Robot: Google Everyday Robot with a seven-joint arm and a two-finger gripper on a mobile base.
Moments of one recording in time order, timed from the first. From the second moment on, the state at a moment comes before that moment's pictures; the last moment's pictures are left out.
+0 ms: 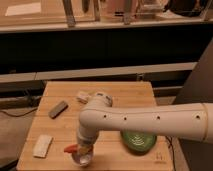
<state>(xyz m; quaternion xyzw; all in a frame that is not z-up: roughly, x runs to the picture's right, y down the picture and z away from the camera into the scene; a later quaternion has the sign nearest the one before) -0.108 0.245 0.618 -0.37 -0.17 0.03 0.91</state>
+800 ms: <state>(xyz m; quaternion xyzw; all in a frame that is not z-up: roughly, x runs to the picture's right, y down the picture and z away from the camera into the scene) -0.117 0.251 0.630 -0.38 -0.21 0.01 0.90</state>
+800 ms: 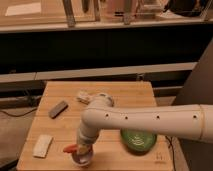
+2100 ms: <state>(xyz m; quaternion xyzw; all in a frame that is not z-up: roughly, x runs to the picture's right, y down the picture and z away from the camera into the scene) -0.120 0.264 0.637 -0.39 -0.24 0.00 0.89</state>
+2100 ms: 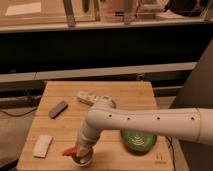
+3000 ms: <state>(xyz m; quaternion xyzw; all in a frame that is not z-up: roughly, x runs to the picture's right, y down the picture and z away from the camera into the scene) -0.119 0.264 0.637 -0.39 -0.24 -0.01 0.89</state>
